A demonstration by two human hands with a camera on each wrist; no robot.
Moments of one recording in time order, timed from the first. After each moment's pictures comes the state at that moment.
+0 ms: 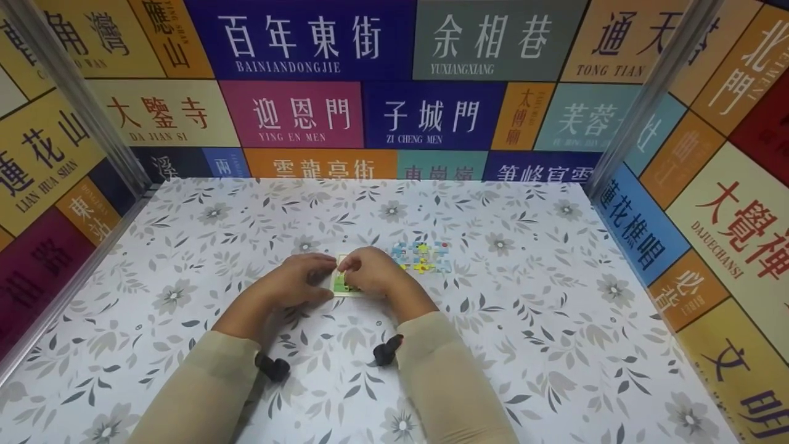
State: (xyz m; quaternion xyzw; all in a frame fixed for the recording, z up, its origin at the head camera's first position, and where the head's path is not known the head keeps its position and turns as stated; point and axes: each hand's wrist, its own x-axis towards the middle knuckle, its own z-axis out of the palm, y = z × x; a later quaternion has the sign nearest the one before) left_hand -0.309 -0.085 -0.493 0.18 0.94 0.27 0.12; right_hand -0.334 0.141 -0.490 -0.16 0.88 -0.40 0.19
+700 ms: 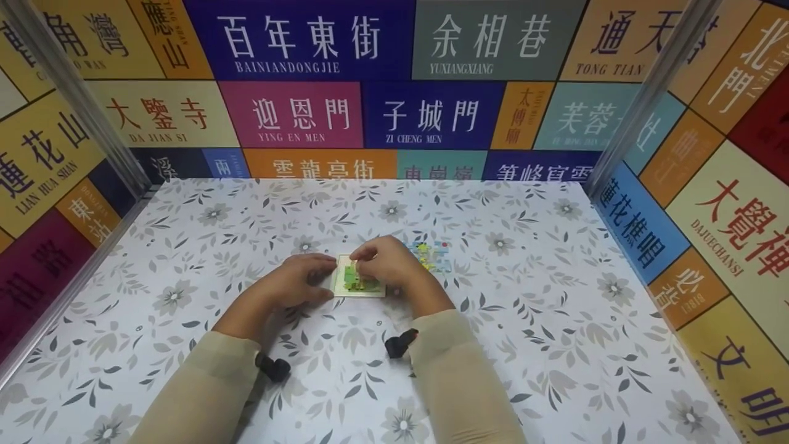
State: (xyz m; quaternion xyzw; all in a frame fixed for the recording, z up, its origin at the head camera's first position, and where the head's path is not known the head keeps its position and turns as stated) left_hand -0.307 -0.086 -0.493 0.18 0.93 0.29 0.11; right_hand -0.335 0.168 -0.475 -0.15 0.86 -0.46 0.15
